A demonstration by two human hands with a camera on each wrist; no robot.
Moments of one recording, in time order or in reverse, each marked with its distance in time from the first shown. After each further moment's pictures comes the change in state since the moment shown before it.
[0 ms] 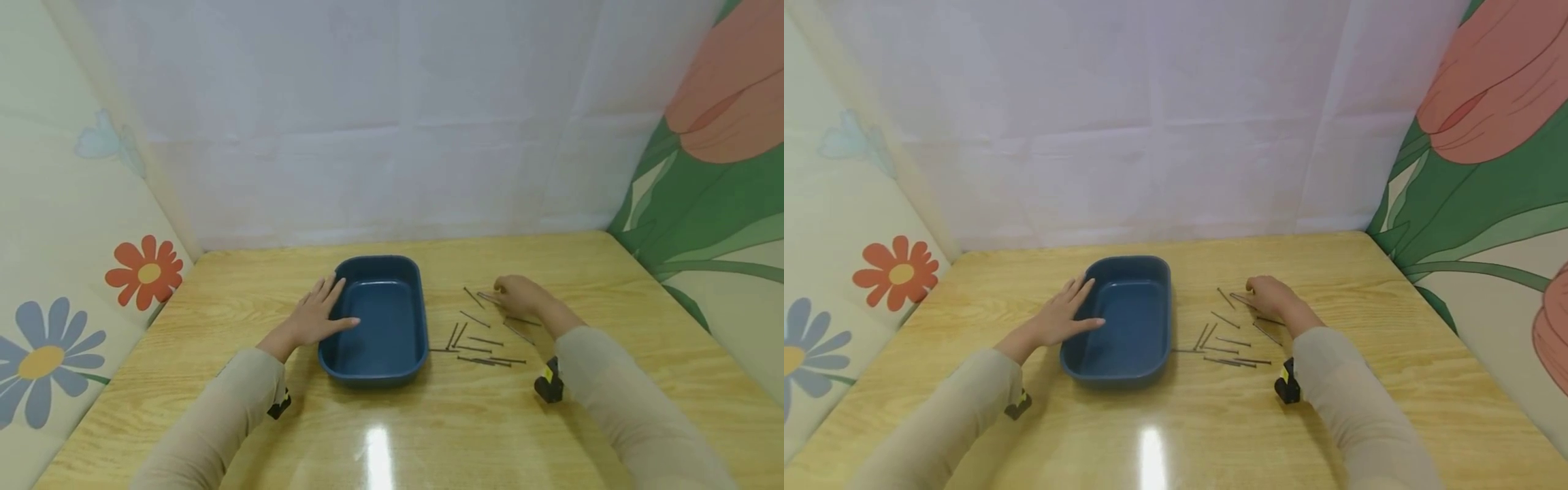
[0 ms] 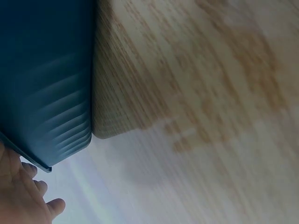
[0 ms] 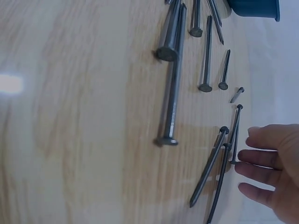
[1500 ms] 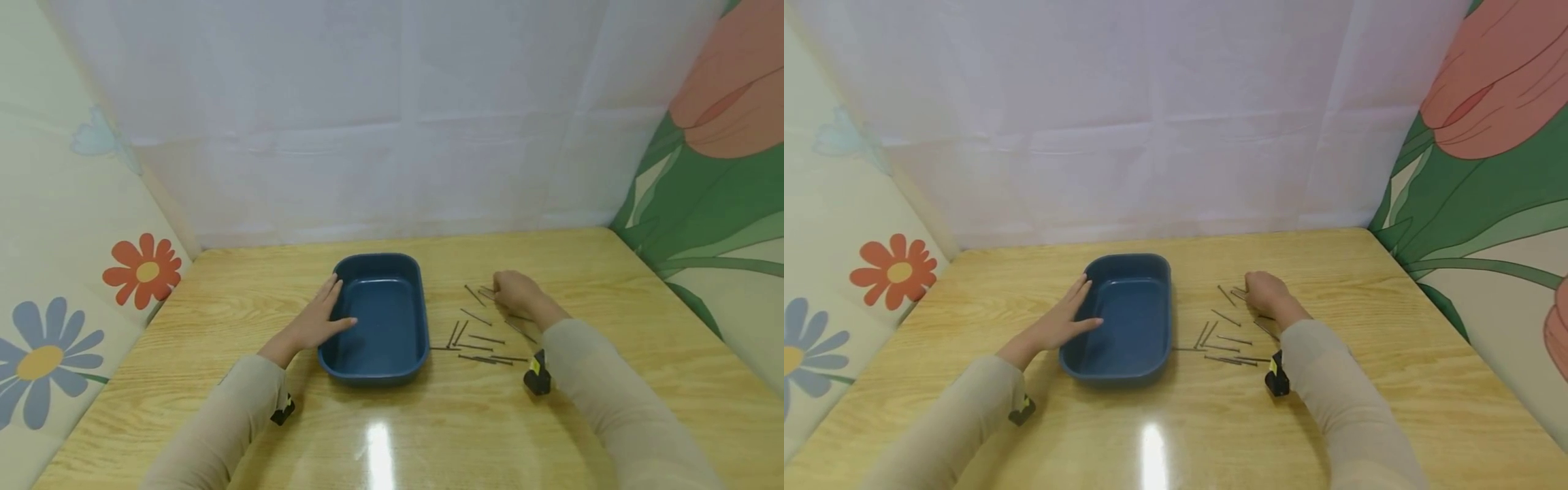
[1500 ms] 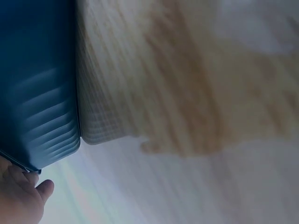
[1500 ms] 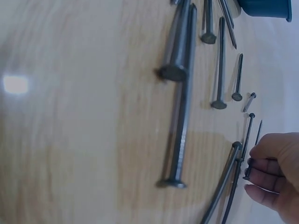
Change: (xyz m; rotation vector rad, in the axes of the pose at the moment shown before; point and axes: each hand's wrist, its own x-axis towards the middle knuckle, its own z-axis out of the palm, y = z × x) left_hand 0.003 -0.006 0.014 -0.190 0.037 0.002; right_hand 0.014 0.001 0.003 -0.062 0.021 0.045
